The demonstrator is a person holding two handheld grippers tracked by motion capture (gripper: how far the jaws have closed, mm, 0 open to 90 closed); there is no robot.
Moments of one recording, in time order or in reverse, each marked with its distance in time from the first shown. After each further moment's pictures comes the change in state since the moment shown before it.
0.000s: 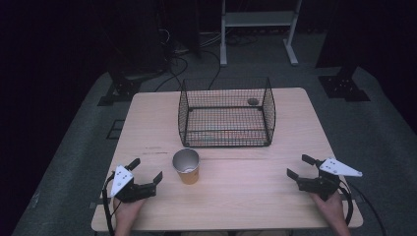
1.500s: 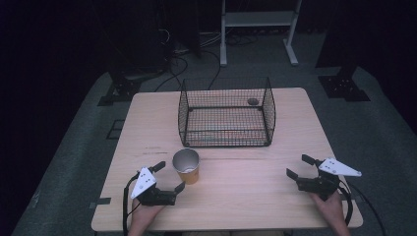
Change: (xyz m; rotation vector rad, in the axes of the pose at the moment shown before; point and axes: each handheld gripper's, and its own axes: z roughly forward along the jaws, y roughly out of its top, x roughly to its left) left arm -0.045 0.006 0.026 0.008 -0.230 0.043; right arm 0.001 0.000 0.001 0.007 -0.007 -0.006
